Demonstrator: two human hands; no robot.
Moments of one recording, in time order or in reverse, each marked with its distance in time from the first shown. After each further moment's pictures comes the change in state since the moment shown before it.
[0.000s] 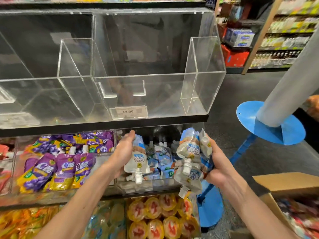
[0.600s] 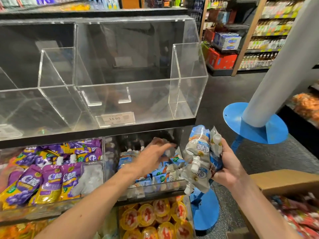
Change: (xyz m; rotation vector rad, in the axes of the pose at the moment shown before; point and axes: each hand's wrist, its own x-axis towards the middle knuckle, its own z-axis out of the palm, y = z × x) left_hand 0.056 -0.023 0.080 1.141 -0.253 0.884; right_hand -0.030 -0.031 -0.020 0.148 -0.142 -0.089
